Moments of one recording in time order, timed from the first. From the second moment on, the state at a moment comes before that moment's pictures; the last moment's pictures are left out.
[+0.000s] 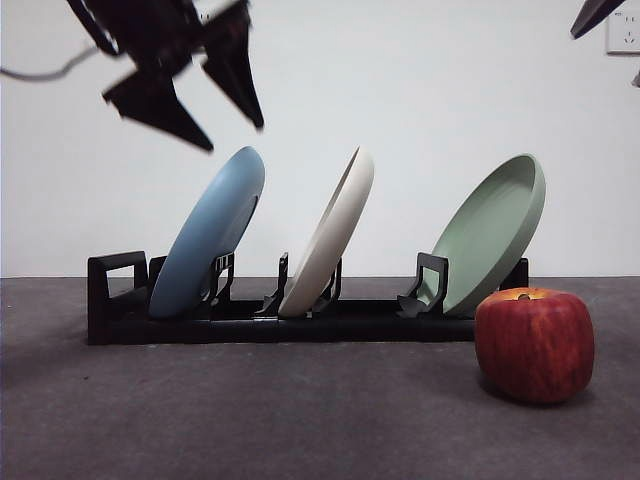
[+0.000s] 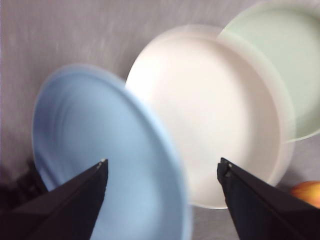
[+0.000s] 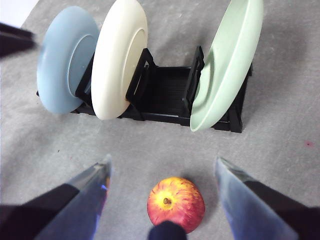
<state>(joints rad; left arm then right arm) -0.38 1.62 1.40 -0.54 0.24 -0.07 0.10 0.89 0.92 -0.69 -0.44 0.09</state>
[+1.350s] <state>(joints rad) -0.46 1.45 1.67 -0.85 0.34 0.05 0.10 0.90 0.92 -0.69 -0.44 0.09</state>
